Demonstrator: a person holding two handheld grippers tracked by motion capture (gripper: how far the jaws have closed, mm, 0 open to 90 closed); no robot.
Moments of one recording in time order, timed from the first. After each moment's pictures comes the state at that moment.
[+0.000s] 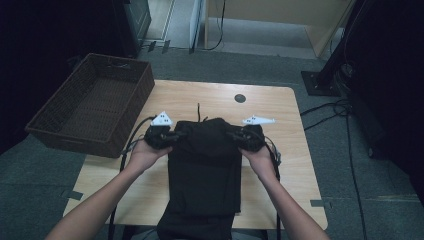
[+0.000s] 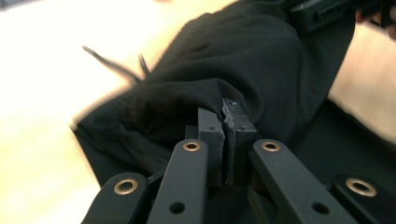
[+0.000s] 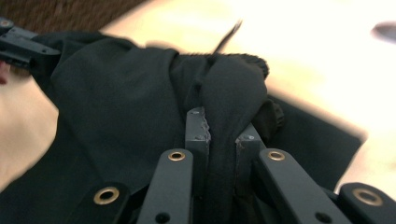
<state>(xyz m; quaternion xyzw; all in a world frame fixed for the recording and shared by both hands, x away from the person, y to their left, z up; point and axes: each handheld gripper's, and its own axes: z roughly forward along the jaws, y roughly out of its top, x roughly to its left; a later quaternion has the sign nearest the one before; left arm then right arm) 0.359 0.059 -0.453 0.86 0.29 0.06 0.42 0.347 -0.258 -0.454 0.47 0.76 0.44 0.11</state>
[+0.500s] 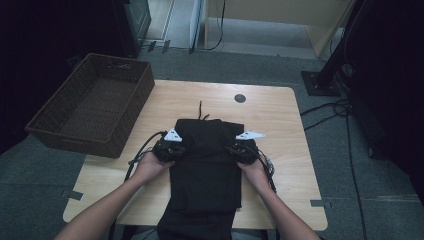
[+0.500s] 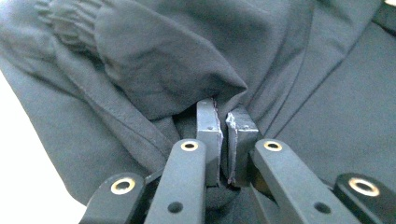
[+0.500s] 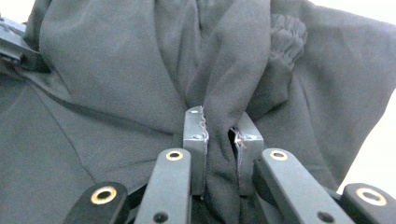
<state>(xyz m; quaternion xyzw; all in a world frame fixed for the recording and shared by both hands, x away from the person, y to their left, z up) 0.378 0.043 -0.503 0.88 0.30 0.06 0.36 0.353 -0.256 -0.514 0.48 0.77 0.40 0.11</state>
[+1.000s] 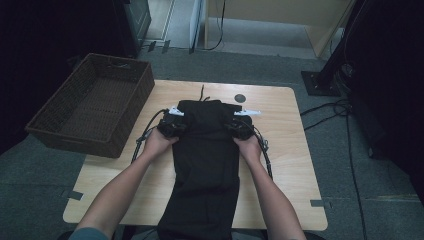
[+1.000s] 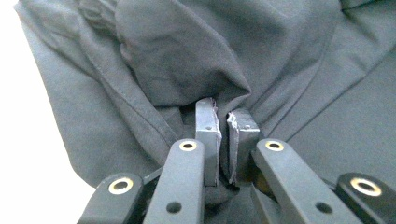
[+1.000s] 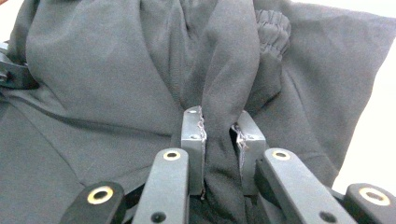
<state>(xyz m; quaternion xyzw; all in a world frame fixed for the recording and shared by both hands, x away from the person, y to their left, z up) 0.463 0.034 -0.504 0.86 0.37 0.09 0.35 0.438 -0.251 -0.516 0.52 0.74 0.40 0.14</state>
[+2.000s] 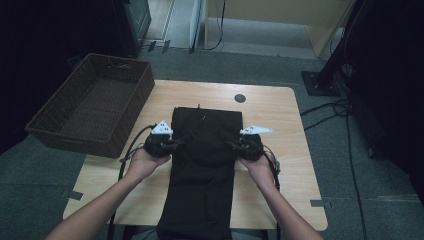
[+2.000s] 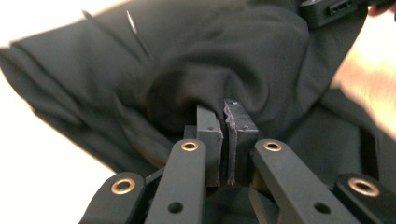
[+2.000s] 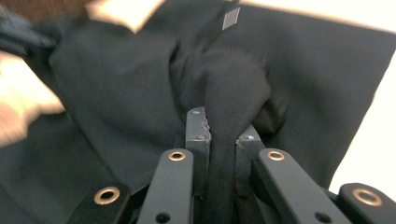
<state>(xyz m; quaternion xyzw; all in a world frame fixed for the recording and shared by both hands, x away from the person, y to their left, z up) 0.350 0.060 -0.471 0.86 0.31 0.06 0.39 0.331 -0.254 -0.476 0.47 0.77 0.41 0.11</state>
